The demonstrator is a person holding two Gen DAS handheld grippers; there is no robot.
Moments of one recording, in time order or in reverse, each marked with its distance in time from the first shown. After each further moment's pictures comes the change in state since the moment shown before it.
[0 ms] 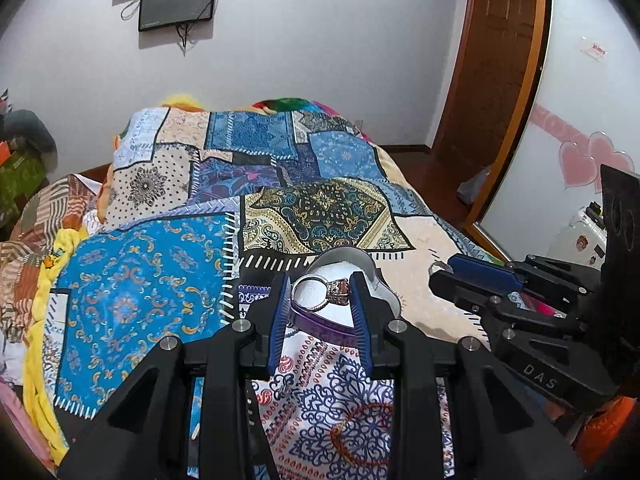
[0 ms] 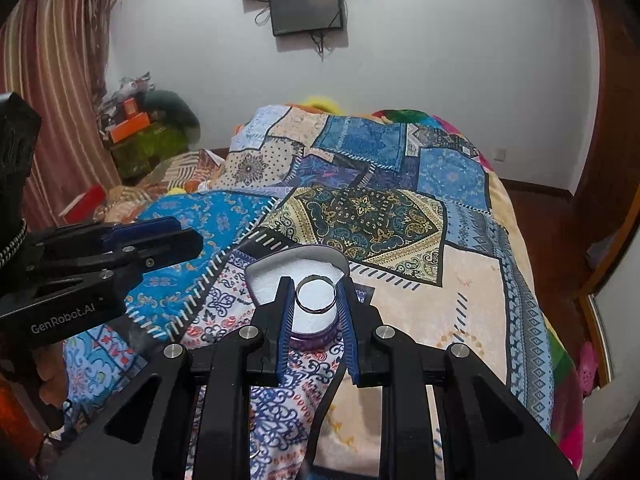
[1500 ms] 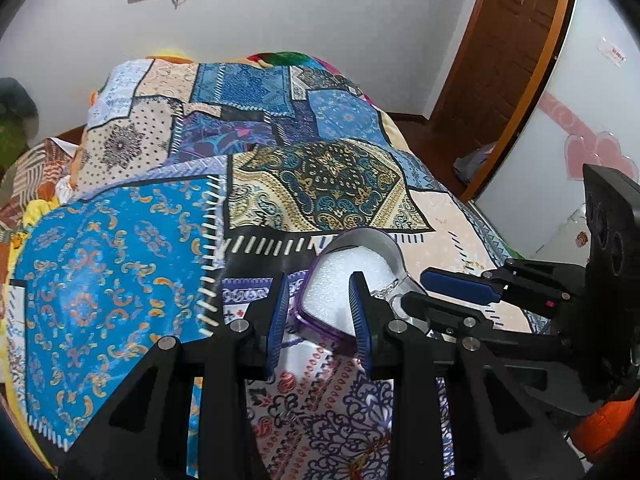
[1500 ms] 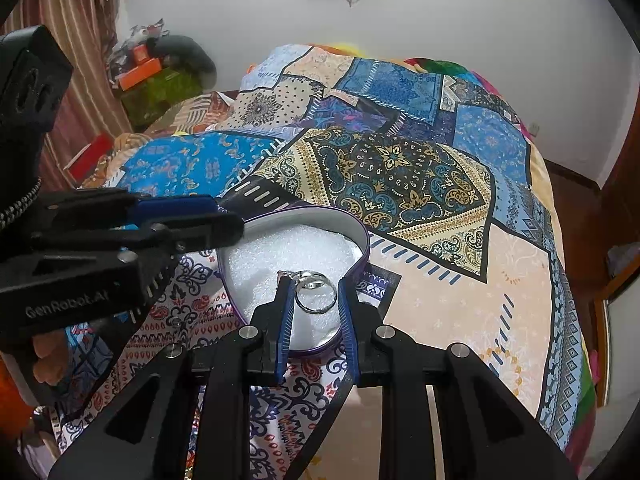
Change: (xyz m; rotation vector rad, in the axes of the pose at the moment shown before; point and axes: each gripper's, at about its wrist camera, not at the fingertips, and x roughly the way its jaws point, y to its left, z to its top) left arm 0.060 0.022 0.005 -0.044 0.137 -0.048; right arm 0.063 -0.011 0.001 -0.065 0.192 0.085
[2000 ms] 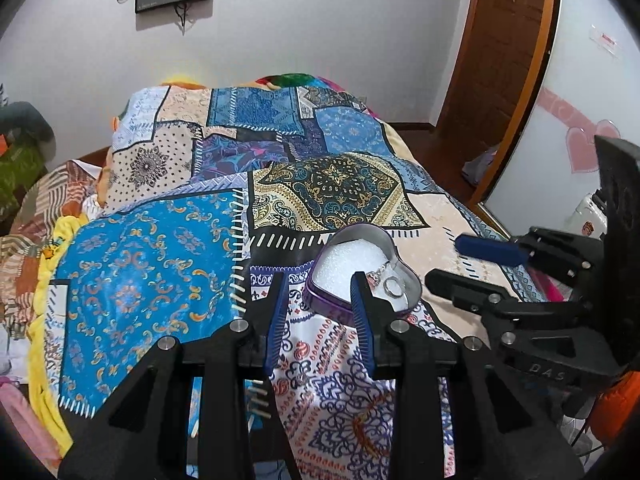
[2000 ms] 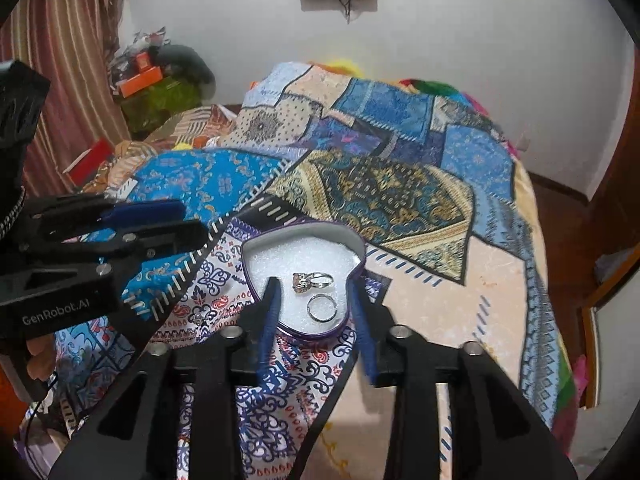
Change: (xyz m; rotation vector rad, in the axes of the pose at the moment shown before) left arm -0.050 -0.012 -0.017 0.052 -0.059 0.063; right arm -0.041 0.014 0.000 -0.012 -0.072 -0.061
